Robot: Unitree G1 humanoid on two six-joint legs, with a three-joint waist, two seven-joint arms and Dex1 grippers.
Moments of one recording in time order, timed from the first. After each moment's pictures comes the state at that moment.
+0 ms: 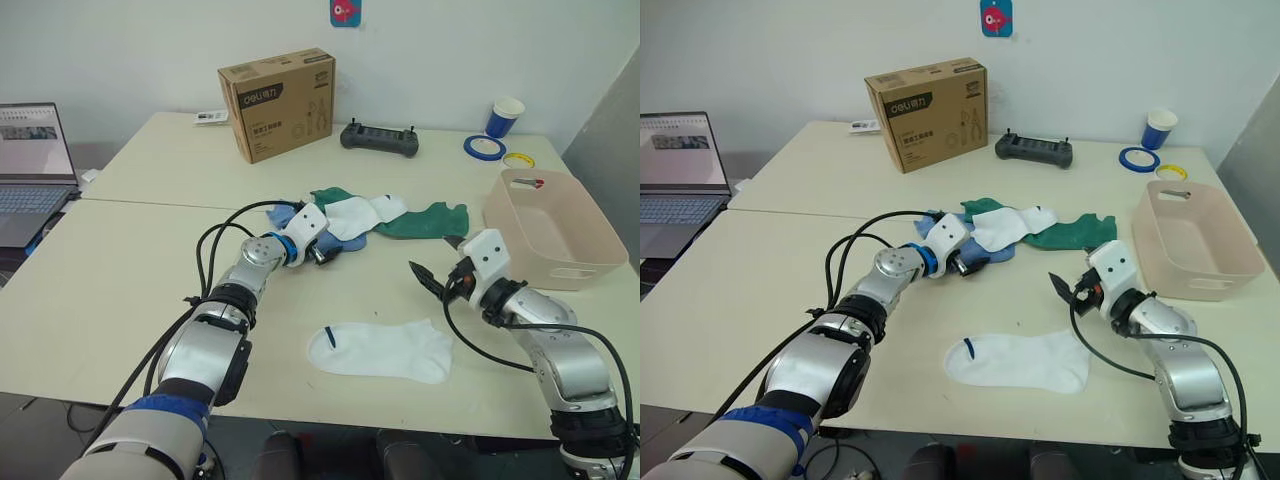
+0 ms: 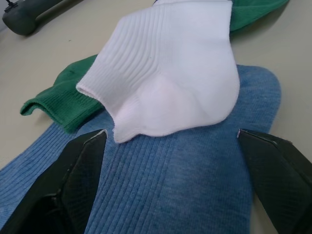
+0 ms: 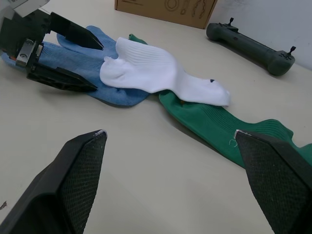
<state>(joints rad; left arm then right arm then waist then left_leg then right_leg) -1.04 0.26 -0.15 1.25 0.15 -0.30 -0.58 -0.23 -0.48 -0.02 -0.31 0.19 0.45 0.51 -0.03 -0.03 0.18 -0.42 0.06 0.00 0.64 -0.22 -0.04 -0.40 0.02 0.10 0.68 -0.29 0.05</state>
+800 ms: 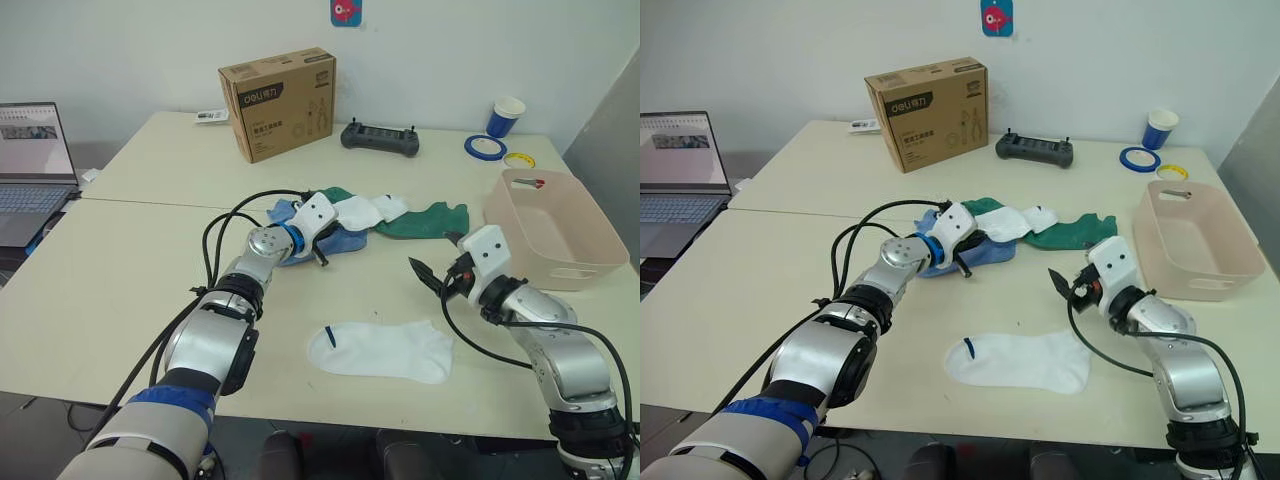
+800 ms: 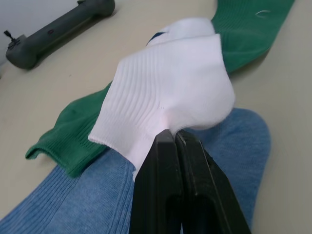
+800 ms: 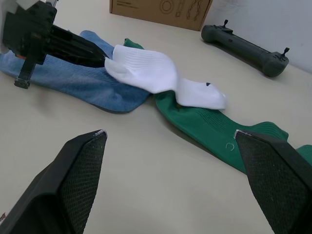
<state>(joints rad) -1.07 0.24 -0.12 1.24 0.15 -0.39 -0.67 -0.23 -0.47 -0.02 -0.35 0.19 0.50 0.48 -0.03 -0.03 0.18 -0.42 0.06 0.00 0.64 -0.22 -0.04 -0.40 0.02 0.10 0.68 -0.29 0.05</state>
